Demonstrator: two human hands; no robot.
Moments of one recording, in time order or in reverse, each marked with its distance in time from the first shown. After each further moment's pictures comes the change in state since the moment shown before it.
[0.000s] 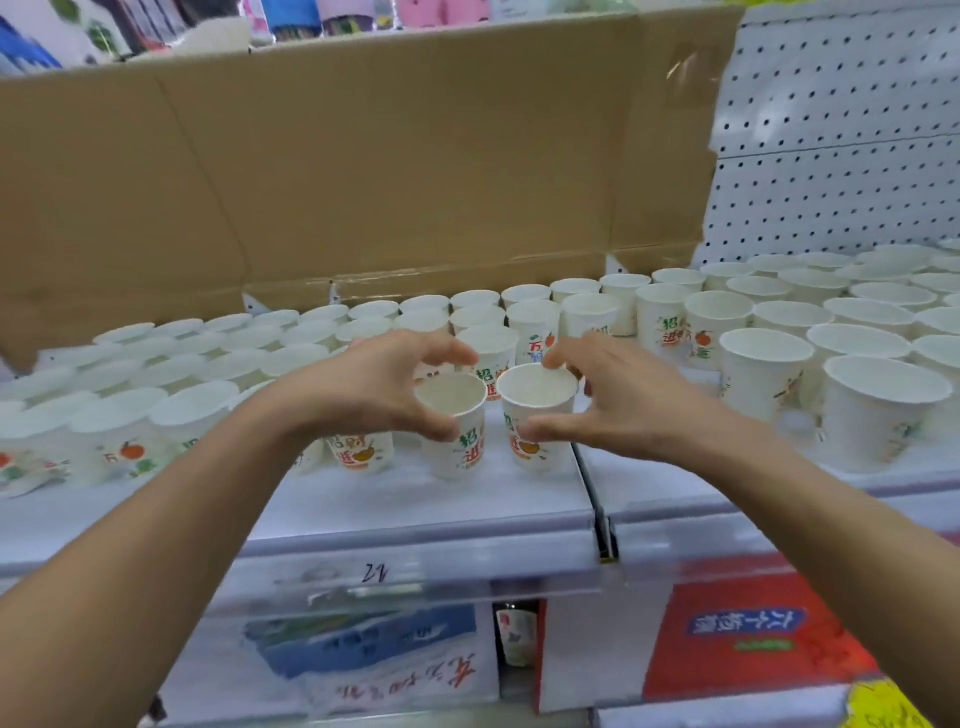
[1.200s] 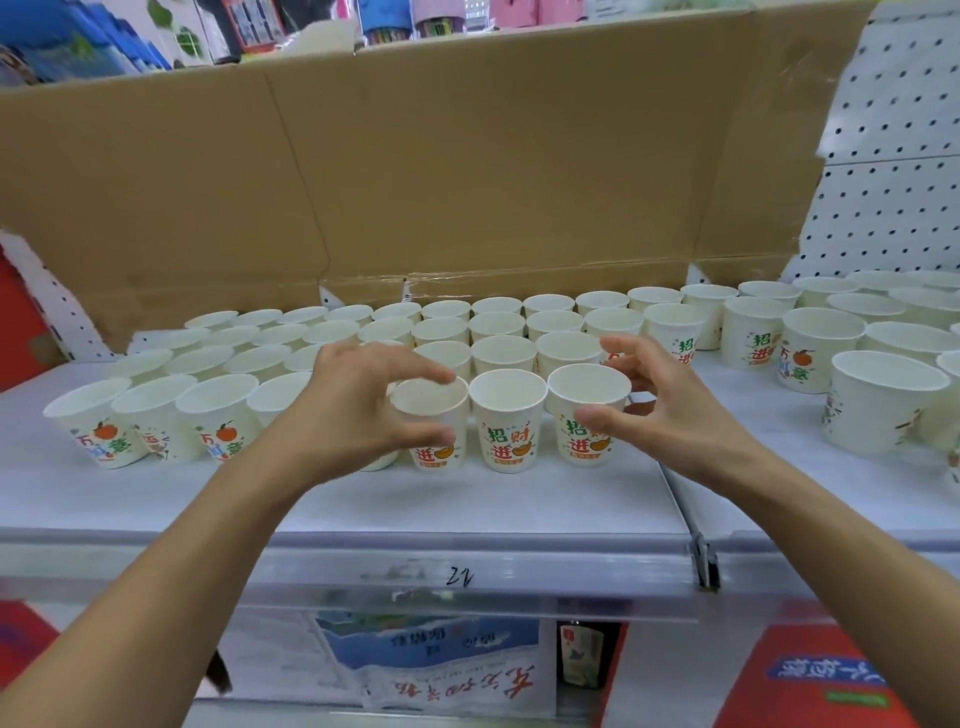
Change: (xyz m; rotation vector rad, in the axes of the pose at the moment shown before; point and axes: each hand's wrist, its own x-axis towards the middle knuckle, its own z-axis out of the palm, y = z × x) left_hand -0.051 -0.063 -0.008 0.090 0.387 0.011; right_hand 0.024 -0.010 0.046 0.706 0.109 0.061
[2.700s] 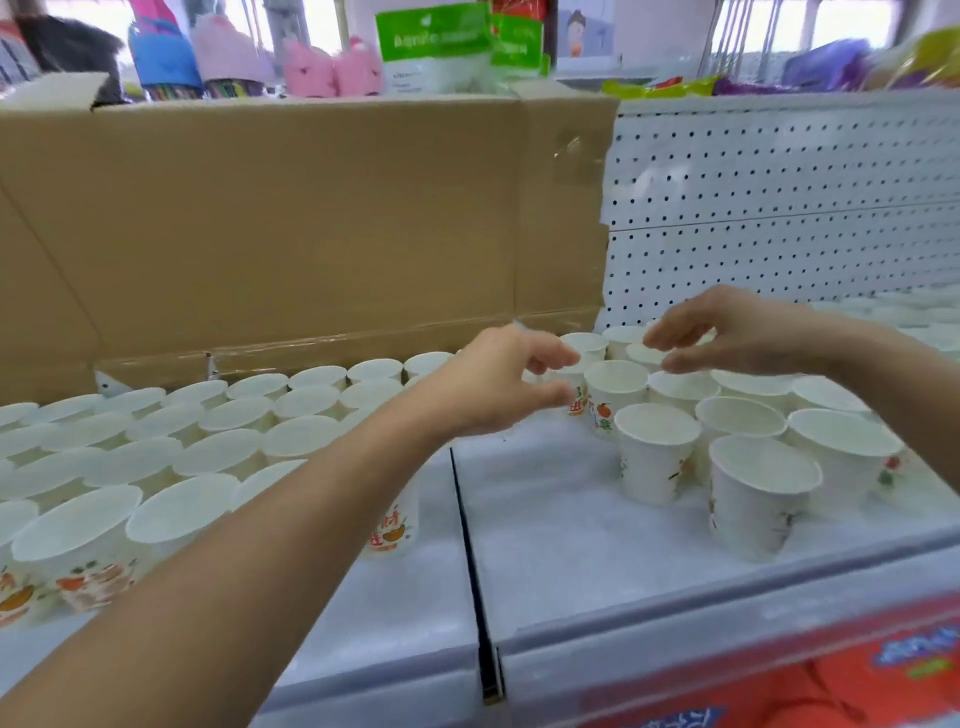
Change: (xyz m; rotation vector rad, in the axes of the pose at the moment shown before) left_hand 0.160 0.192 0.102 -0.280 -0.256 0.315; right_hand 0.024 0.024 -0.251 -0.713 -0.115 0.171
